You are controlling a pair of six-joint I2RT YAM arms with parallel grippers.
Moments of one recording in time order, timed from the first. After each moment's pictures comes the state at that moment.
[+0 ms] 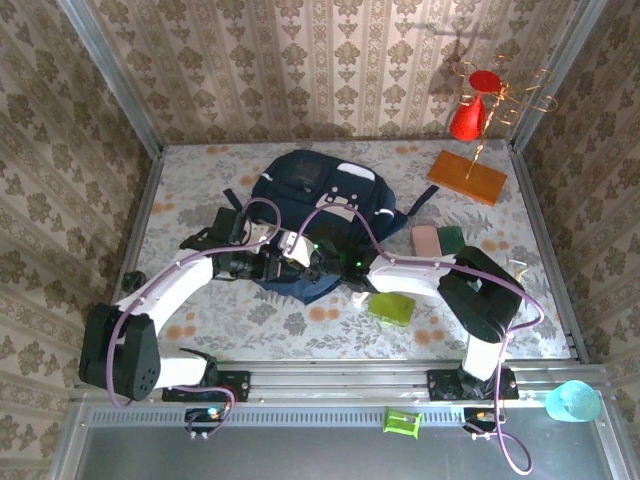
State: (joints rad) left arm -0.37 1.30 0.81 -0.63 0.44 -0.16; right arm 0.87 1.79 1.05 0.18 -0.04 -0.36
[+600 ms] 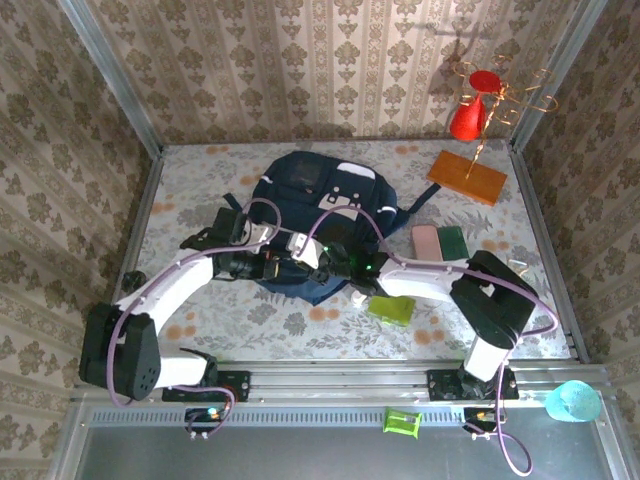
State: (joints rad) left arm -0.36 1.29 0.81 -0.64 0.43 -0.16; right arm 0.85 1.70 0.95 0.20 -0.03 -0.40
